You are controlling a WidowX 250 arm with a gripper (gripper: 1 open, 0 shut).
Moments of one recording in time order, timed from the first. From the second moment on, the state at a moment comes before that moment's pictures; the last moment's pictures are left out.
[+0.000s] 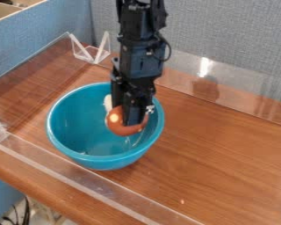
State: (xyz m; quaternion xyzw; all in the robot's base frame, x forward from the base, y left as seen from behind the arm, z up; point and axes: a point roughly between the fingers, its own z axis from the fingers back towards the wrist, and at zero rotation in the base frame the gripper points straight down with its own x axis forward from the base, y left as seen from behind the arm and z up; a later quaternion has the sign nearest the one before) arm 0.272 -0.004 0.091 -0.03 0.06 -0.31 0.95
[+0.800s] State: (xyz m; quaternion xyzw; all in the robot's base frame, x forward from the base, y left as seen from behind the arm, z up) arm 0.280 -0.061 0.132 -0.03 0.03 -0.38 0.93
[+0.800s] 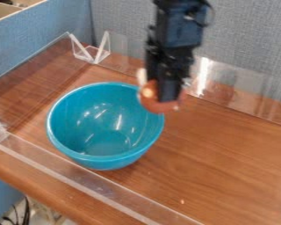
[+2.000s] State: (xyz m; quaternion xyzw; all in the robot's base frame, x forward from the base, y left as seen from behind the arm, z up) arm 0.295 -0.118 0.034 -0.05 0.07 -0.45 0.89
